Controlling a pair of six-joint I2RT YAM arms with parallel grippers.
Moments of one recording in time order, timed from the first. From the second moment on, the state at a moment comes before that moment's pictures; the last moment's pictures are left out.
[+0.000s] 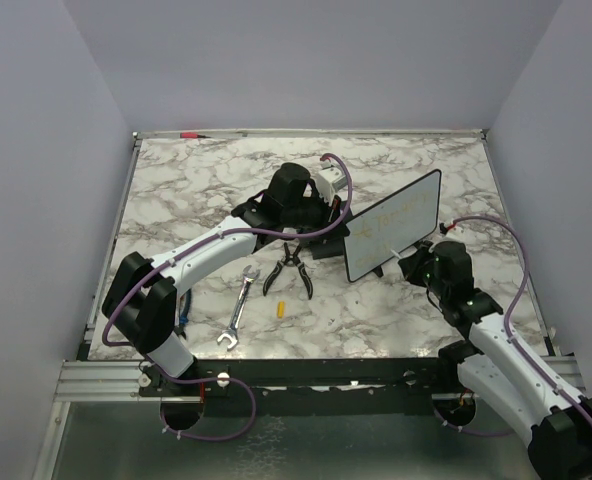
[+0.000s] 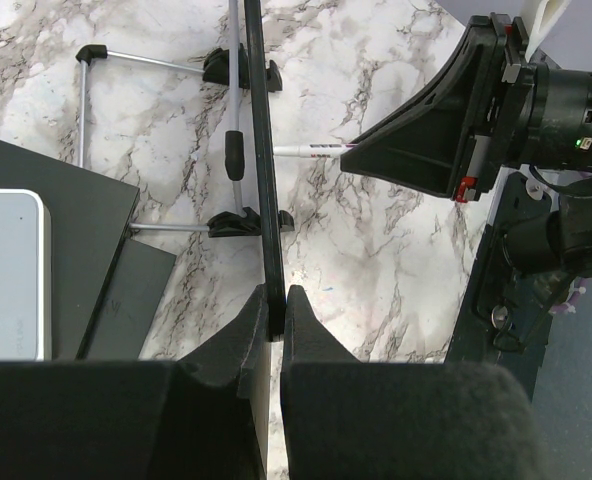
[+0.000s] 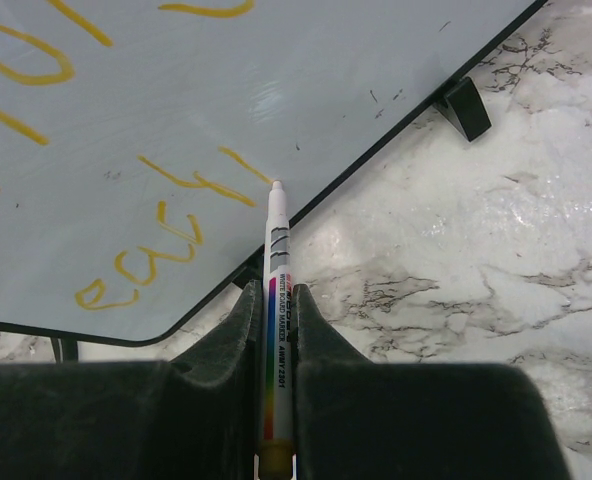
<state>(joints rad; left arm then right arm) -0.73 1.60 1.23 -0.11 0.53 -0.18 0.31 0.74 0.36 -0.16 0.12 0.52</state>
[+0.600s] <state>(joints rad) -0.73 1.60 1.23 -0.11 0.53 -0.17 0.31 0.65 0.37 -0.21 0.14 0.53</state>
